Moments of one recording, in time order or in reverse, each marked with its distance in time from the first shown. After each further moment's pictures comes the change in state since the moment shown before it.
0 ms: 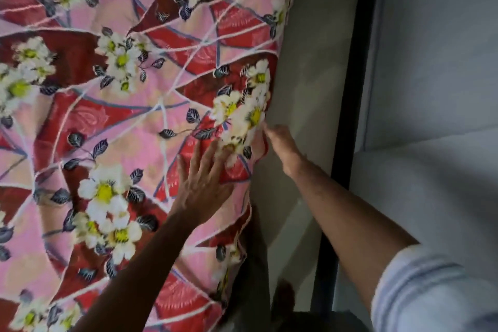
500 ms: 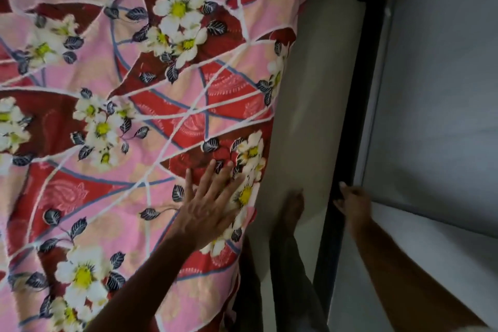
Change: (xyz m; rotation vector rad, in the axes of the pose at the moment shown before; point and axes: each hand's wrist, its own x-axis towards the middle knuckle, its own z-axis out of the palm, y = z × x) left_hand 0.135 -0.006 -0.042 0.132 -0.027 0.186; right_hand 0.064 -0.014 -0.166 0.152 0.427 0.255
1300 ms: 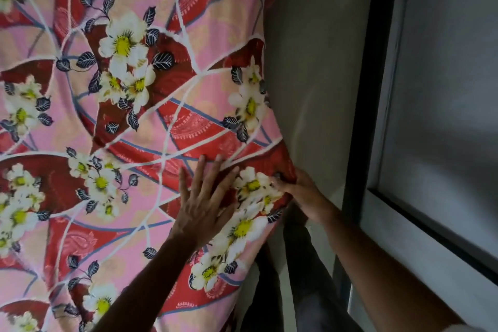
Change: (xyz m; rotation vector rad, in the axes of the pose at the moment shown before) left_hand 0.121 0.013 -0.036 0.006 -0.069 -0.027; right_hand 0.032 -0.066 0.074 0.121 -0.844 -0.030
